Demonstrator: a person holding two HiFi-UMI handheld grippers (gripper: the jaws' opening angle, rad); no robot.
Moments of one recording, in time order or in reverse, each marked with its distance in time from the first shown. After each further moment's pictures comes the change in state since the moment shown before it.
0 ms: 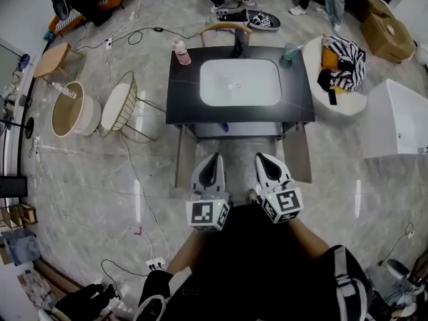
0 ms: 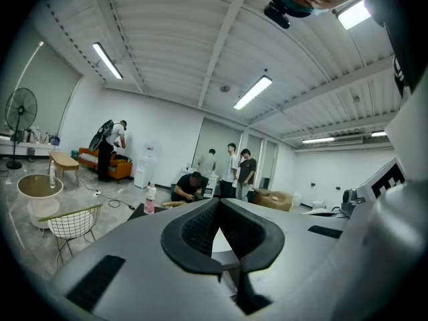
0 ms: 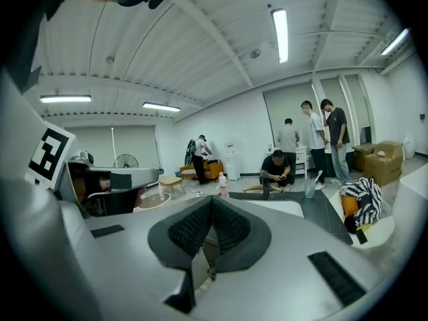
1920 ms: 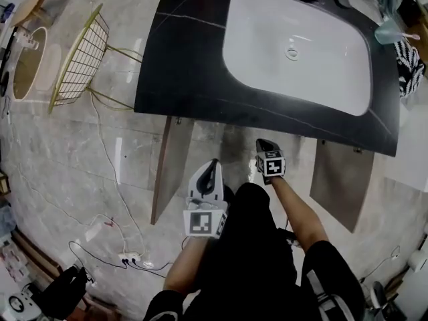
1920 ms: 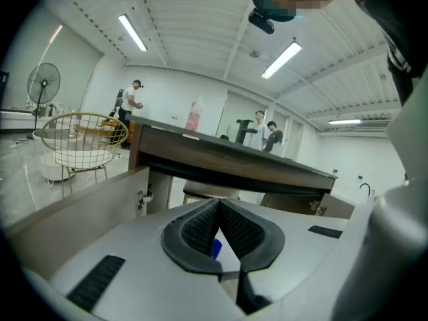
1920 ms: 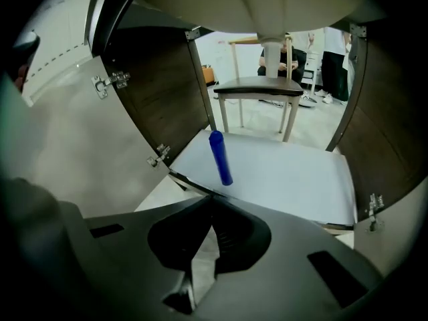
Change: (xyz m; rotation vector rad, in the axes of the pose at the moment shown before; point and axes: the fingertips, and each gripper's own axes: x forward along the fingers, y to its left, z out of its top) left arm 0.135 0.213 -0.422 -0.129 0.121 0.172; right arm 0.342 -0.152 -0.653 0.037 0.729 -0.003
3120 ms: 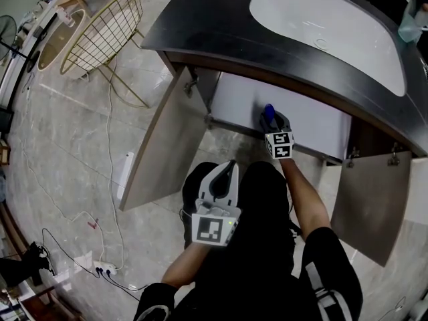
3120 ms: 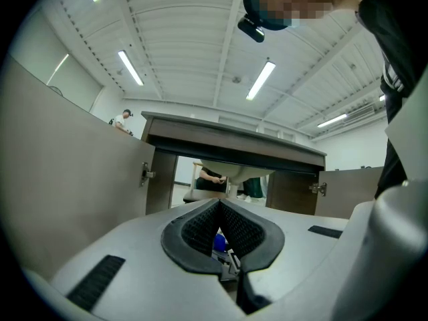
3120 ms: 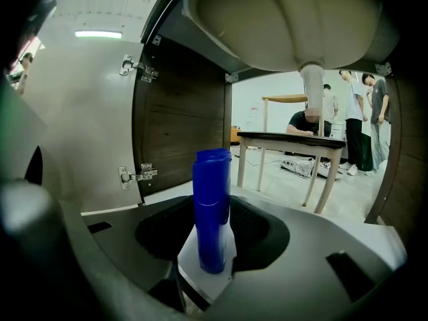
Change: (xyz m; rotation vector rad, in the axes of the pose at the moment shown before) left arm -0.029 -0.015 -0.113 0.095 -0.275 0.005; right arm 0.118 -0.007 0.076 -0.361 -0.570 0.042
